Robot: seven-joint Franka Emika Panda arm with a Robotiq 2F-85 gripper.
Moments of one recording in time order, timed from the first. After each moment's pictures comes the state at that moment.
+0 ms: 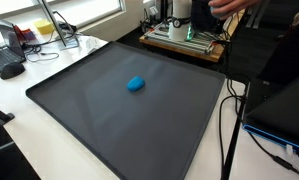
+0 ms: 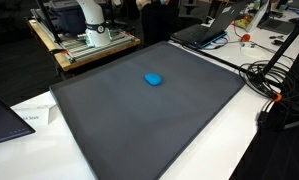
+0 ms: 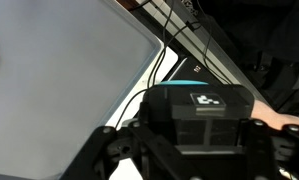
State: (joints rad) arm 0.32 -0.57 0.02 -2.42 0.42 1.86 -0.47
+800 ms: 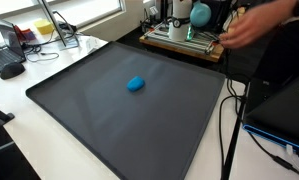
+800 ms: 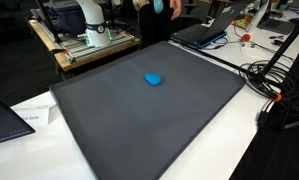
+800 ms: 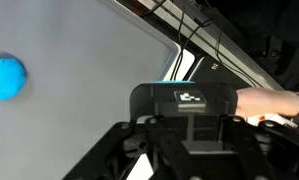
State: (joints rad) arm 0.22 -0.57 -0.03 -2.46 0.41 1.86 -0.48
